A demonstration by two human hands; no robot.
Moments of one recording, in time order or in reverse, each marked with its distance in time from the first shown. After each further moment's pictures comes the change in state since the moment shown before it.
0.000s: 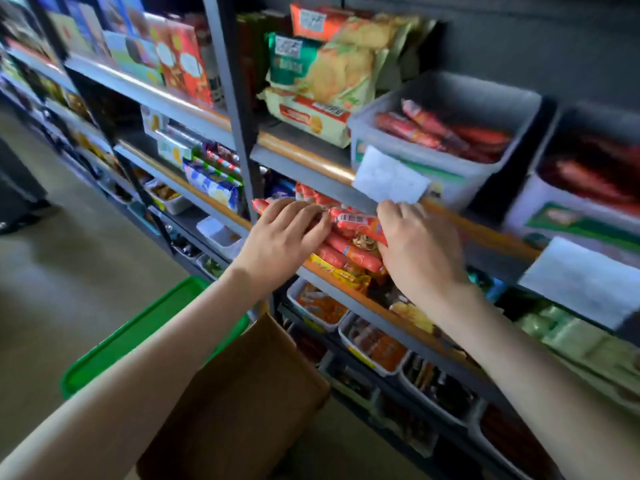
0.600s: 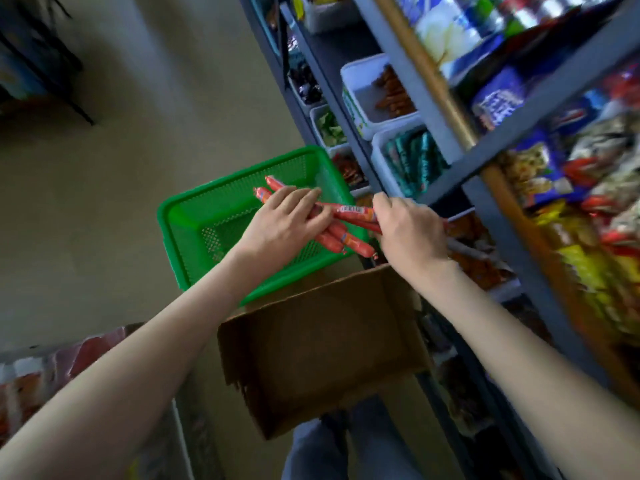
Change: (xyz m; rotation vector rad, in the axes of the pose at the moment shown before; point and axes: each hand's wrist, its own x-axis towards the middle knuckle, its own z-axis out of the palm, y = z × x) left_hand -0.348 -0.123 0.095 -0.007 -0.474 -0.459; right_hand 0.032 -0.296 0.299 0.352 -0.400 -0.453
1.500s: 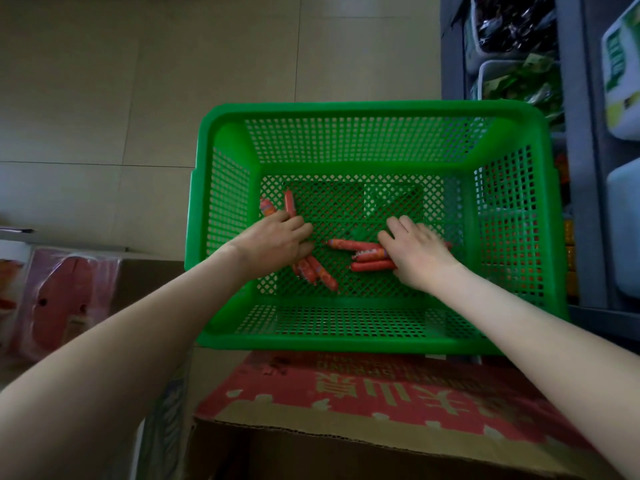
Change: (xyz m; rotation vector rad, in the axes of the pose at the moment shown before) left_hand -0.223 -0.096 0.229 0.062 -0.761 -0.066; right_hand 0.091 -0.115 0.350 -0.049 -0.584 -0.697
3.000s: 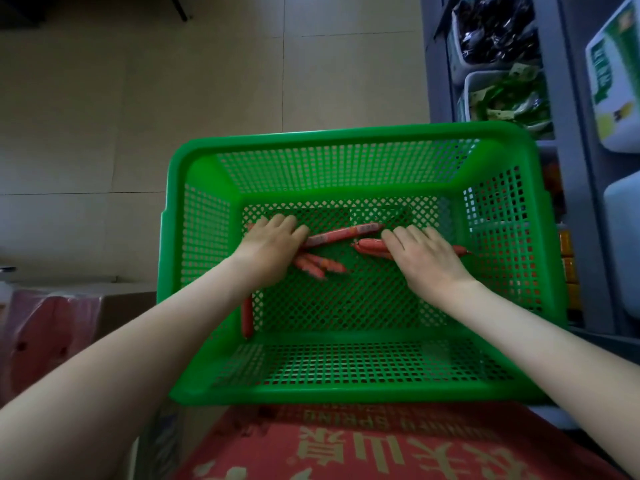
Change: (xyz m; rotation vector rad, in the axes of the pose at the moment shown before) left_hand 0.050 -0.018 -0.007 -0.357 -0.262 -0.535; right_hand 0.008 0.038 0.012 0.071 0.309 0.047
